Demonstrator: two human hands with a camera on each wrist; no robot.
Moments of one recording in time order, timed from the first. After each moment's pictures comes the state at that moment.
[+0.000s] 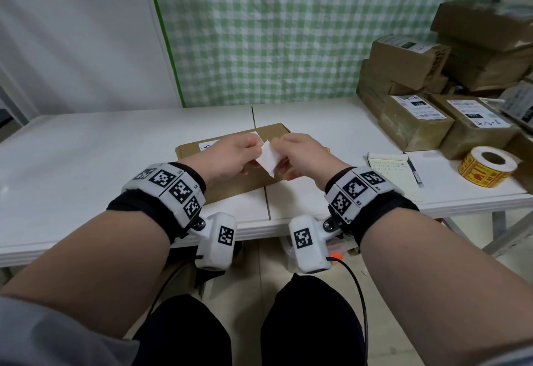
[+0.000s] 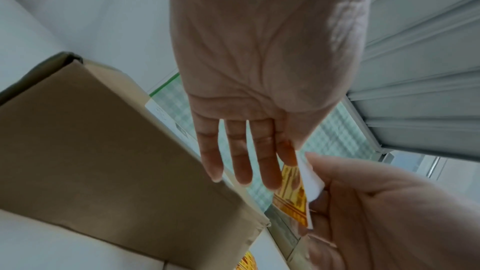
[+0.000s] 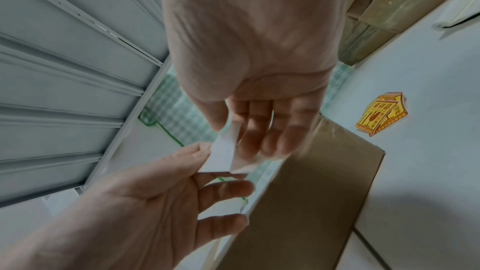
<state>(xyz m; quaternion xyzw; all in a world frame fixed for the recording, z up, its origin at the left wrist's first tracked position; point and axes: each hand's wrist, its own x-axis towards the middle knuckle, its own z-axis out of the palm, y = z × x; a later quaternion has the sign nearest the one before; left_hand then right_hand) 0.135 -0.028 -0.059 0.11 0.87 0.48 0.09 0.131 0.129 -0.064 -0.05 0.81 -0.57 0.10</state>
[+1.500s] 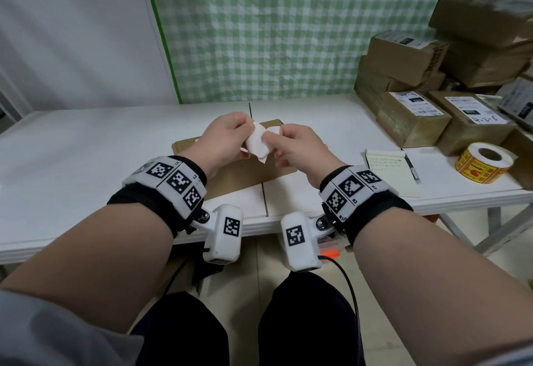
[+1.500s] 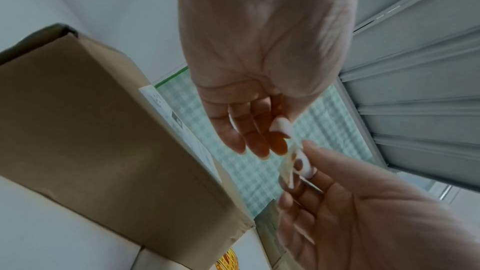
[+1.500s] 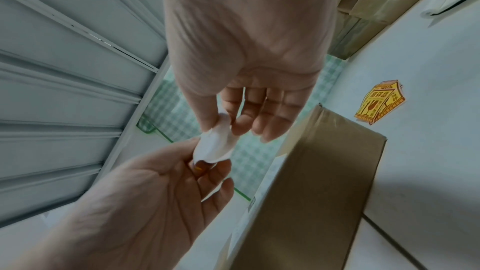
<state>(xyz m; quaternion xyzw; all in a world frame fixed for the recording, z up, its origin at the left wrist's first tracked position) 0.127 -0.022 -0.054 0.05 0.81 0.58 0.00 0.134 0.124 -0.065 -0.04 0.79 -0.61 0.03</state>
